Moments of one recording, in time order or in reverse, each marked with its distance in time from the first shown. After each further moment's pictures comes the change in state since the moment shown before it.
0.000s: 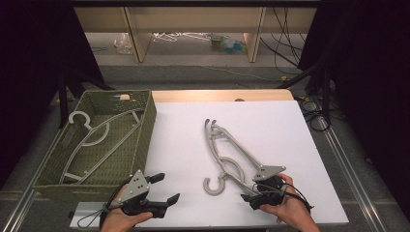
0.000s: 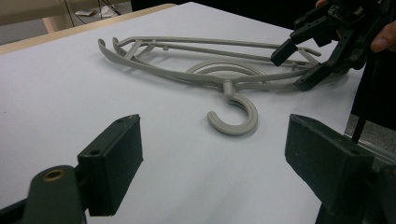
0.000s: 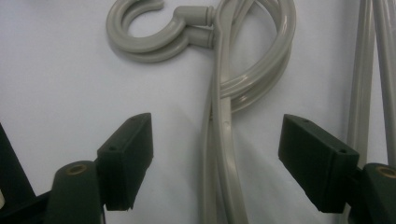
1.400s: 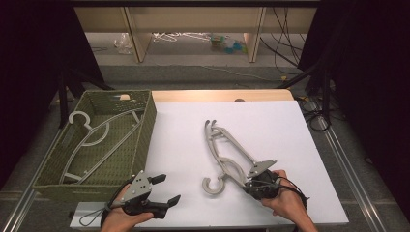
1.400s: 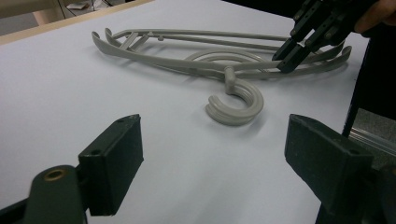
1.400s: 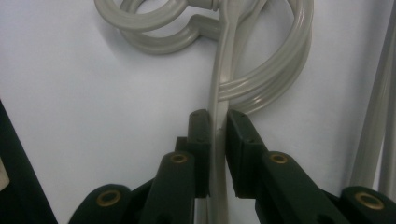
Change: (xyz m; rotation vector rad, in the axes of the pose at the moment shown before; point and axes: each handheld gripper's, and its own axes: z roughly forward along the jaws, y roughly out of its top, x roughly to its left) left arm 0.002 -0.004 0.006 0.018 -0.026 0.027; right arm -0.003 0.018 0.004 0.118 0.039 -0.053
